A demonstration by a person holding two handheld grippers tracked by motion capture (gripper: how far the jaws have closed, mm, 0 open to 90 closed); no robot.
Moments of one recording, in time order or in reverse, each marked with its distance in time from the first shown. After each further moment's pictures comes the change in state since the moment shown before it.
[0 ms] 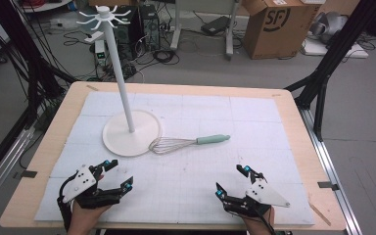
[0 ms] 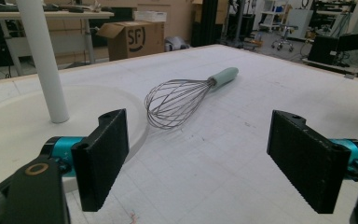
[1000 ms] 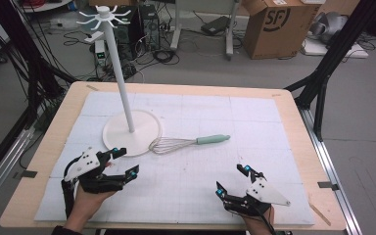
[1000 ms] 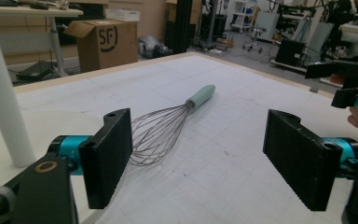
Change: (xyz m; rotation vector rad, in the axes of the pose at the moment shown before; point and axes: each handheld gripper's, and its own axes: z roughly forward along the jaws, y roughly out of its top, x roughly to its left) left arm 0.010 0.041 0.031 0.035 -0.130 -0.012; right arm -0.003 -0.001 0.002 -0.003 0.000 0.017
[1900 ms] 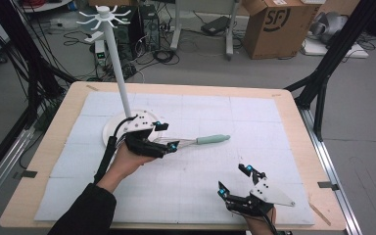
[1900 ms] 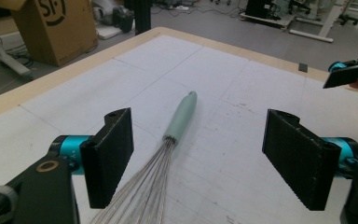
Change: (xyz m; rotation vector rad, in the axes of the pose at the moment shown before) left arm 0.008 0.062 0.121 0.177 -0.166 0.054; right arm -0.004 0.001 -0.005 -0.032 0.013 0.032
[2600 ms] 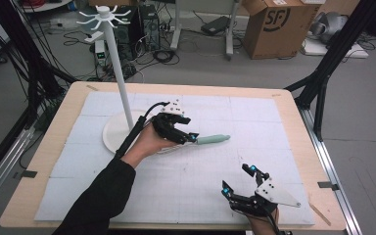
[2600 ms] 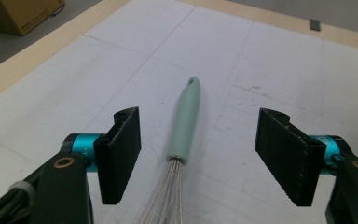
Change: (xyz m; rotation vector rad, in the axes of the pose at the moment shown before) left arm 0.020 0.028 0.084 0.211 -0.074 0.079; right arm -0.008 -0.002 -0.006 -0.022 -0.009 0.039
